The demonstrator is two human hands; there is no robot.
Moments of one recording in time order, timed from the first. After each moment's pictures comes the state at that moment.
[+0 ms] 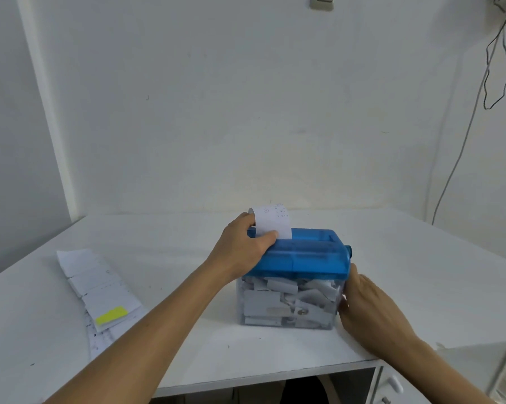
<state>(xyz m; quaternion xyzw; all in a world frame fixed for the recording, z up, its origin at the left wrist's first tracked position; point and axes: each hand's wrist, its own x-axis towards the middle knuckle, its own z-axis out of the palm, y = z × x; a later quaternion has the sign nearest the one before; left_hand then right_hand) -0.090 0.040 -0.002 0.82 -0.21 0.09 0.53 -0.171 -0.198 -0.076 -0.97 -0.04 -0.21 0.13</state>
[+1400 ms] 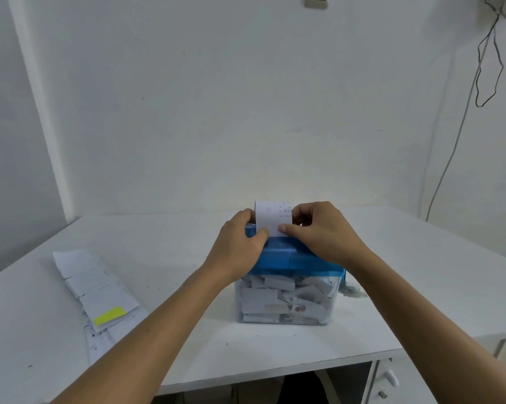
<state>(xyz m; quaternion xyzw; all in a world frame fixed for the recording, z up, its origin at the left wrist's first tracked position) -0.107 0.038 0.003 0.84 -0.22 0.14 0.48 -0.126 -0.136 0.033 -0.91 -0.08 -0.22 0.34</state>
